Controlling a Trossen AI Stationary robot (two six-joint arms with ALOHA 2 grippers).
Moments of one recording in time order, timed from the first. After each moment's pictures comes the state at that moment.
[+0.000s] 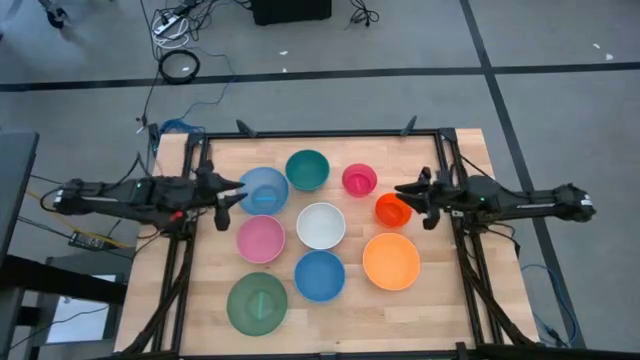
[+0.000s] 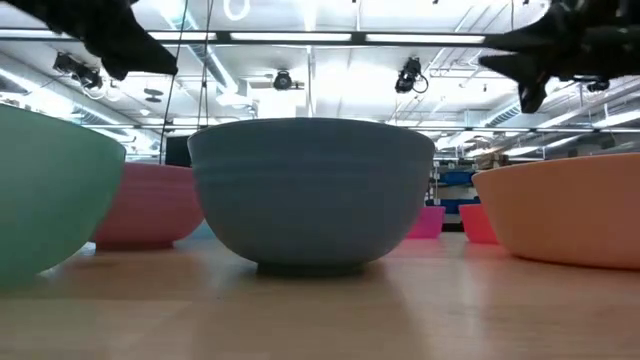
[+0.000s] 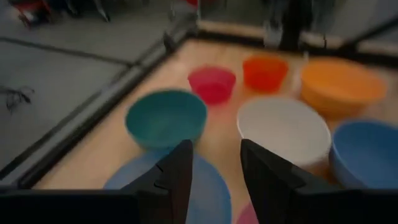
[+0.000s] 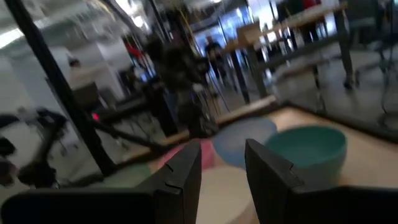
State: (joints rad) left arm -0.10 0.52 0.61 -0.54 -0.44 -0.20; right arm -0.02 0.33 0.17 0.24 0.13 0.35
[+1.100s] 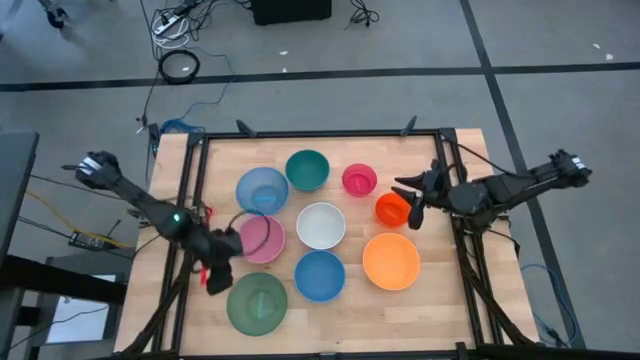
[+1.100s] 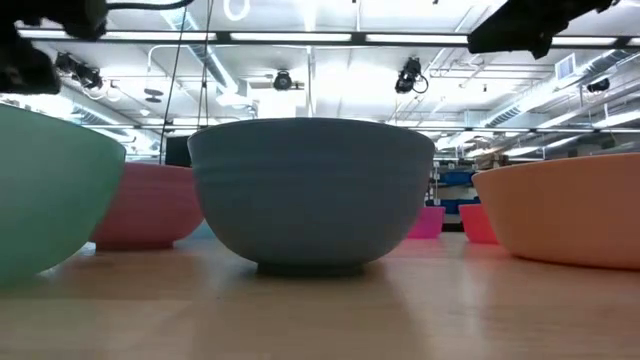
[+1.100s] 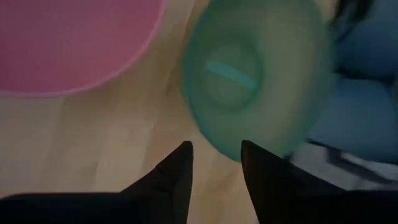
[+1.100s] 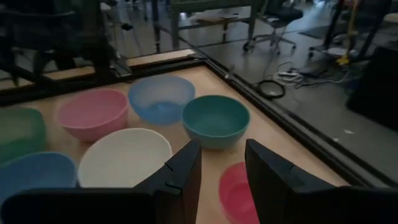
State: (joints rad) left arm -0.58 1.07 0.80 -0.84 0.11 -1.00; right arm 0.33 0.70 0.66 -0.33 0.79 0.27
